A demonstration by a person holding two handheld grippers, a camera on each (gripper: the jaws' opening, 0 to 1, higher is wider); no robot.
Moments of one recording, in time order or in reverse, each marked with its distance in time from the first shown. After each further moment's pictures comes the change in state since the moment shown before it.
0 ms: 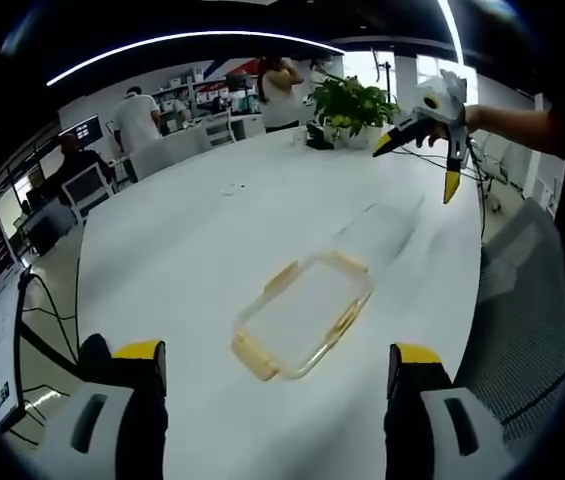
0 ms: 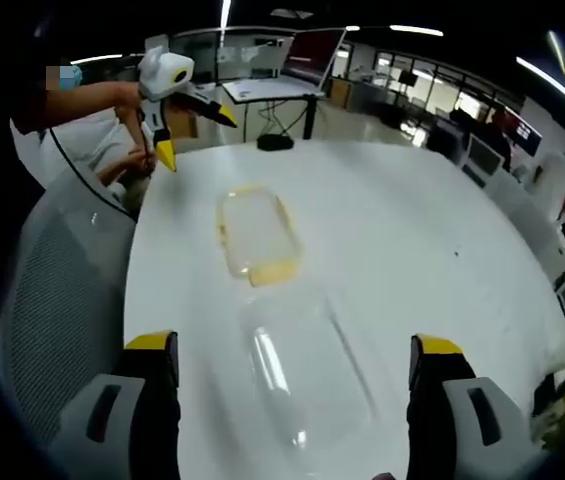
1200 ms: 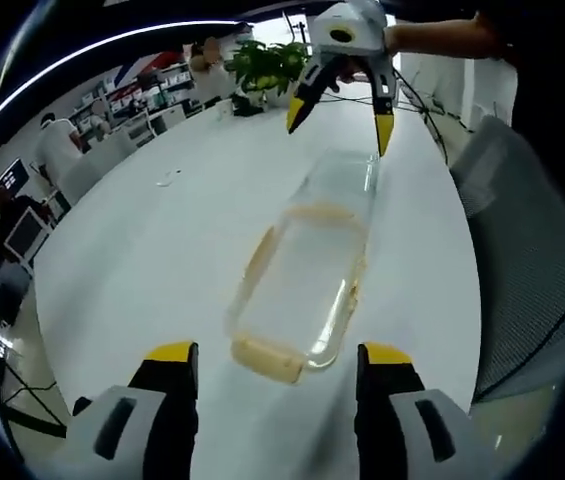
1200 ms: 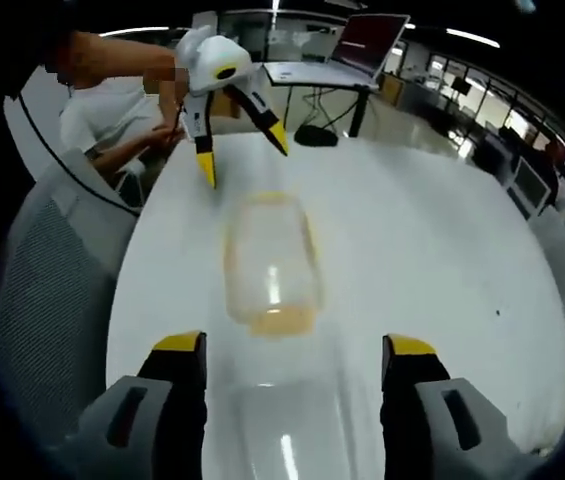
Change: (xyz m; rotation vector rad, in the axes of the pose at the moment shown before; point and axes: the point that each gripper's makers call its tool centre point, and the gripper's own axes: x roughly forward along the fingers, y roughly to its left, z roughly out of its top) left arm 0.053 0.008 -0.019 0.305 0.103 -0.230; right arm 0.075 0.006 0.044 -0.144 0.059 0.146
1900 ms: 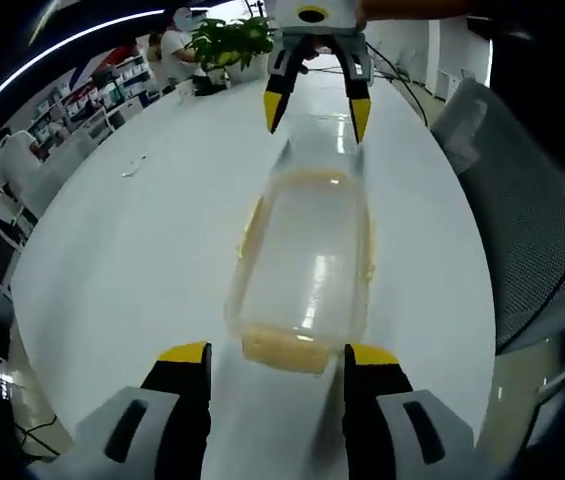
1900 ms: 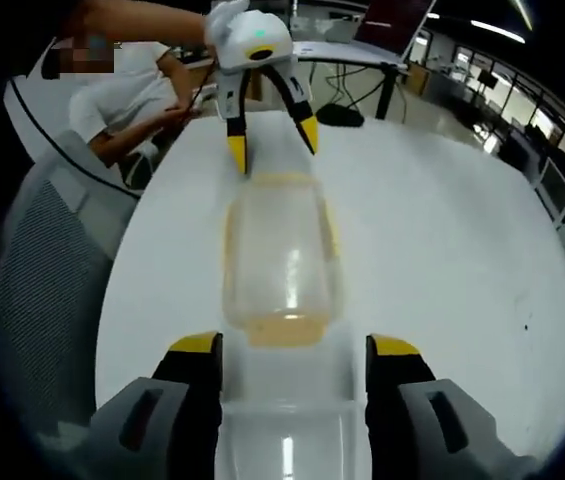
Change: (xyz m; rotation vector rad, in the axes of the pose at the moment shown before) left arm 0.025 0.011 -0.018 0.131 0.102 -0.127; right arm 0.040 0.002 -0.008 -0.046 0.083 0.098
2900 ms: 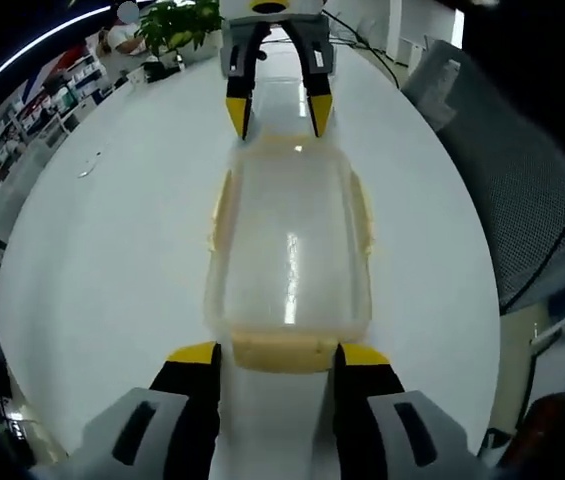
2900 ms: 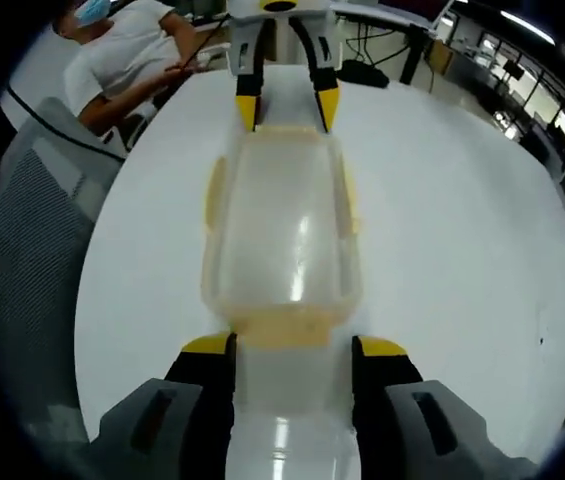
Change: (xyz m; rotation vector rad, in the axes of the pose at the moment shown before) left arm 0.014 -0.012 -0.004 0.130 0.106 -0.139; right arm 0.038 -0.003 -0.016 -0.043 0.157 0.050
